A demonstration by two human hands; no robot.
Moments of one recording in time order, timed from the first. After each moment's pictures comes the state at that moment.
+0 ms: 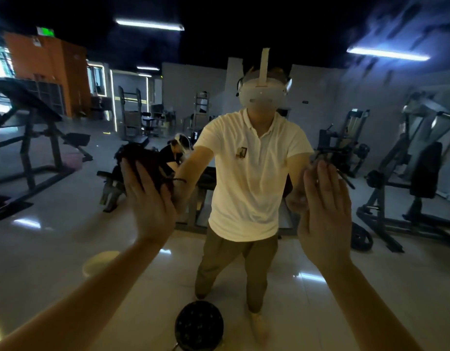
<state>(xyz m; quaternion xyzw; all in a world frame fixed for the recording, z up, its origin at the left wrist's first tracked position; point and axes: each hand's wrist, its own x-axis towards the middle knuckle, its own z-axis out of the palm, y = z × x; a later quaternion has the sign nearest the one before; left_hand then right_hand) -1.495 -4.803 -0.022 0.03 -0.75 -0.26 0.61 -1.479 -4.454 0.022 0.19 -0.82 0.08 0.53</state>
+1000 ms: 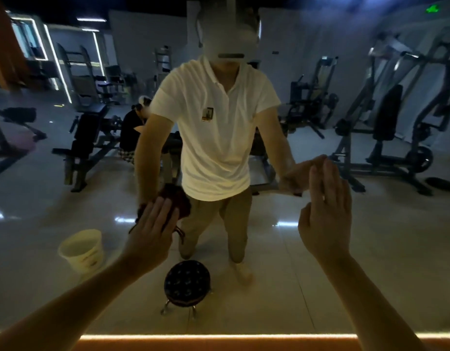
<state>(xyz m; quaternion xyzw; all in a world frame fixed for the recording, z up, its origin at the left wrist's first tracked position) -1.487 -4.764 -0.173 -0.25 -0.84 0.07 0.48 -1.445 -4.372 -0.066 0.06 -0.89 0.06 0.44</state>
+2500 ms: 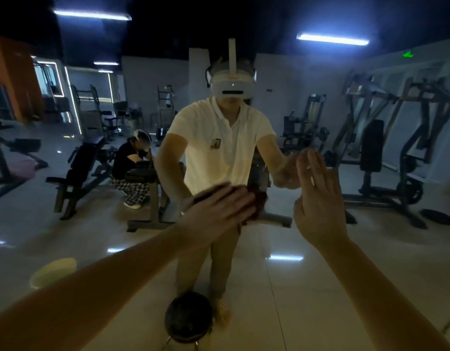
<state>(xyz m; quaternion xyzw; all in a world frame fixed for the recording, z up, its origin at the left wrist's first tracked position) -1.505 -4.475 -0.020 -0.40 -0.75 0.25 0.47 -1.453 -4.198 0.032 0.10 -0.89 0.06 0.44</state>
